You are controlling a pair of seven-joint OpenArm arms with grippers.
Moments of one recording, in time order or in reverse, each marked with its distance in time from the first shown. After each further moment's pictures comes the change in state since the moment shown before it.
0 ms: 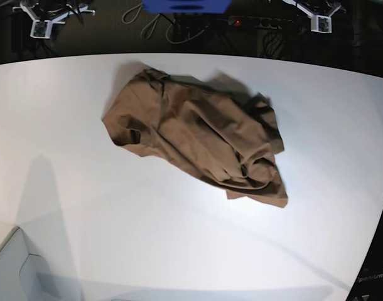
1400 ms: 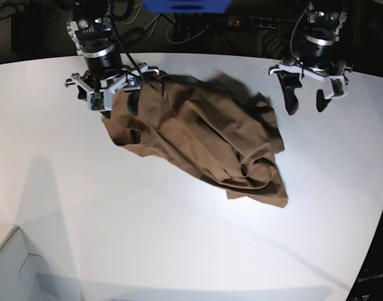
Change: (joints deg) left arm -19.5 10.2 -4.8 12.2 -0.2 0.1 11.2; right arm 23.4 3.9 -25.6 5.5 0.0 0.0 -18.8
